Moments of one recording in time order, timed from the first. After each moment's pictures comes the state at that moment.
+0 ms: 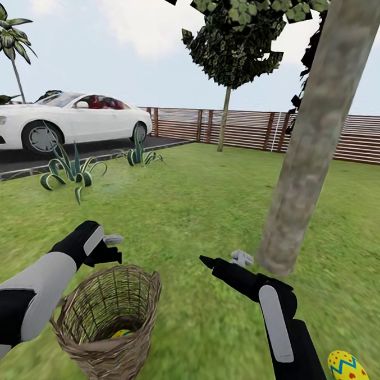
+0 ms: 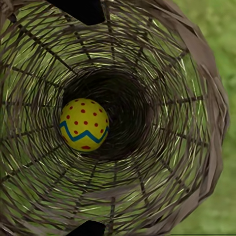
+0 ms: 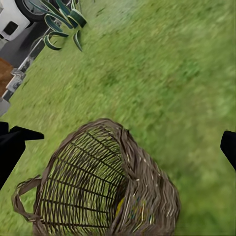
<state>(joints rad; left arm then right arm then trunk) -1.08 0.11 0.00 -0.41 0.27 1.04 0.19 -0.40 0.13 0.01 -1.58 -0.59 0.92 -0.01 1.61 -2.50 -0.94</state>
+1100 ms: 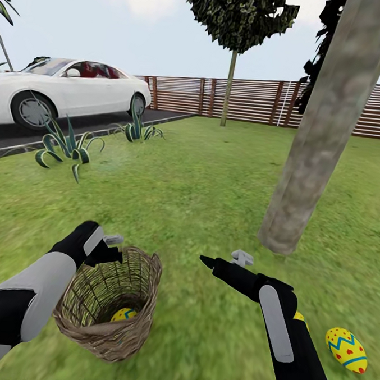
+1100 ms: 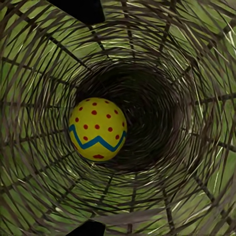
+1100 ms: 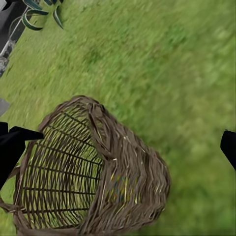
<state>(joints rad) -1.08 0.11 0.00 -0.41 0.27 1.04 0.17 -0.40 0.13 0.01 -1.58 -0.59 0.92 -0.01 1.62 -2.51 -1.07</state>
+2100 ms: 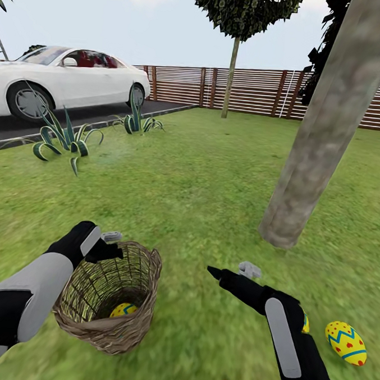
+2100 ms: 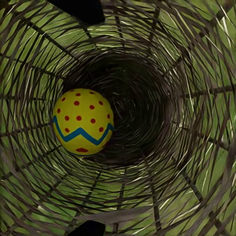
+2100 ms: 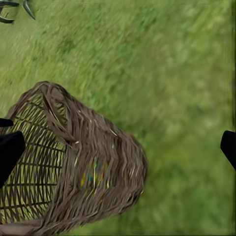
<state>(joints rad) -1.07 0.13 0.00 -0.41 0.28 0.97 0.11 -0.33 0.10 -0.01 -1.58 -0.58 0.89 -0.01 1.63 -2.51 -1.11</state>
